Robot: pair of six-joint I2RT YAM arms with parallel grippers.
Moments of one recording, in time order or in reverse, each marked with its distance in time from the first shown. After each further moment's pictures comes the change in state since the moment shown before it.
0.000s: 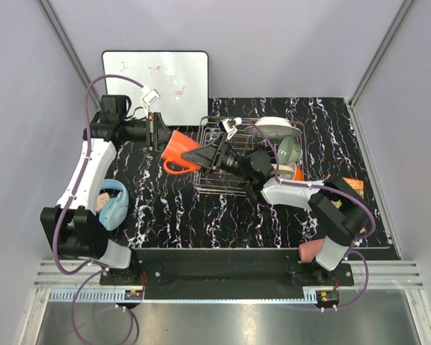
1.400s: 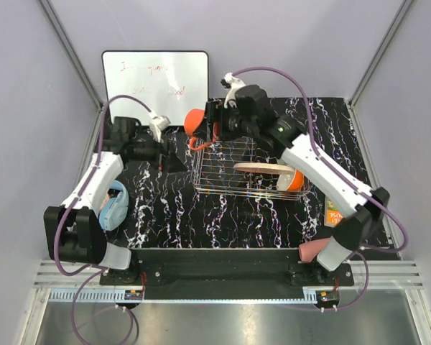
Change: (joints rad) left arm 0.010 -0.037 -0.230 0.025 -0.430 0.193; right arm -0.065 -0.107 0.789 -1.788 0.298 -0.911
